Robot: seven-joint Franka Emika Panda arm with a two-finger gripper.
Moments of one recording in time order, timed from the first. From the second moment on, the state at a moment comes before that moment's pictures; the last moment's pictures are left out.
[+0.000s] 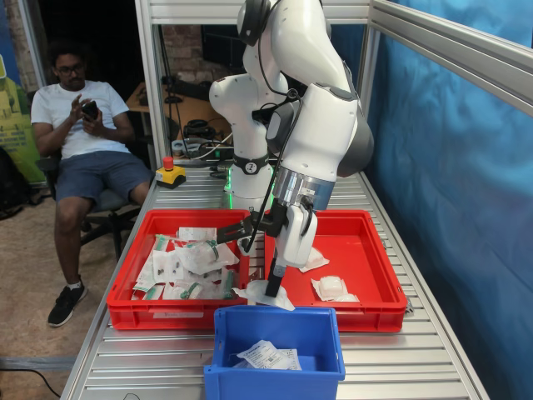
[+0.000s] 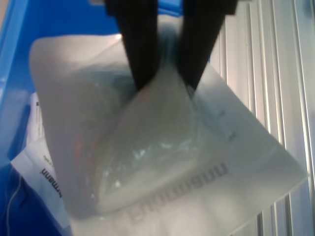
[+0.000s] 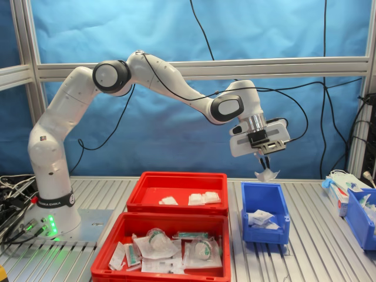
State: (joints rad) arm 0.49 0.64 -0.50 -1.48 -0.09 2.34 2.55
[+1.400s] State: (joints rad) arm 0.49 0.64 -0.50 -1.48 -0.09 2.35 2.55
